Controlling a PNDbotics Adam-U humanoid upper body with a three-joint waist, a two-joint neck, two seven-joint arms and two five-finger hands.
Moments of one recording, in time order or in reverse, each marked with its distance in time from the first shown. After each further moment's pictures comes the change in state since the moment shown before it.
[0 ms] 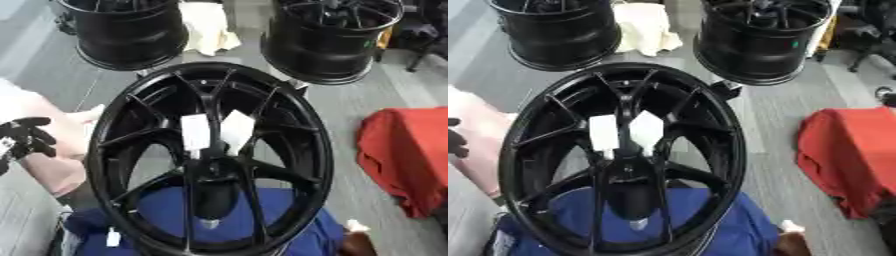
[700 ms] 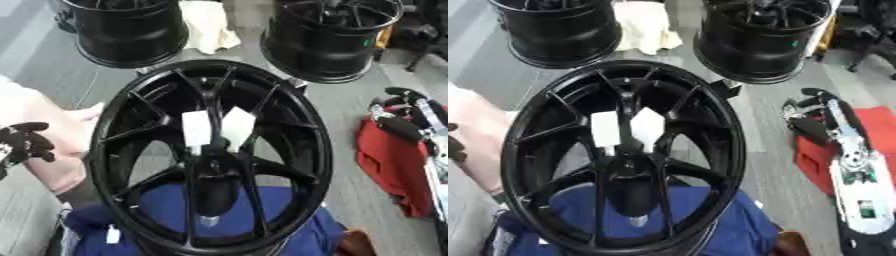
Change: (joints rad) left arm 0.001 -0.012 -0.028 0.011 0.000 -0.014 -0.002; right arm 0.200 0.277 0.188 -0.333 -0.191 -0.201 -0.208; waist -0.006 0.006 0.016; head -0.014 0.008
